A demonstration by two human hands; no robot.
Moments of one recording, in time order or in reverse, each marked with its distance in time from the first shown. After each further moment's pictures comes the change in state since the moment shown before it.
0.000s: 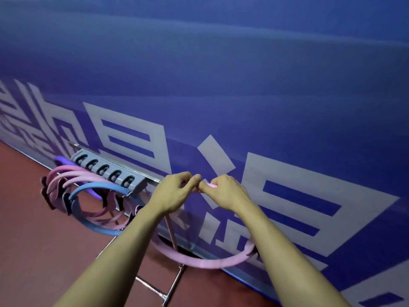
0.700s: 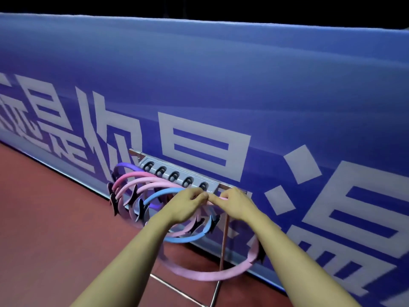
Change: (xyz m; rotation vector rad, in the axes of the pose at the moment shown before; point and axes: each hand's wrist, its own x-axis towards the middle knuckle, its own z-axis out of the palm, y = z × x) left_hand -0.071 -0.253 -0.213 -0.171 -0.236 0.014; right_hand 0.032 -0.251 0.201 -0.031 0.021 0.041
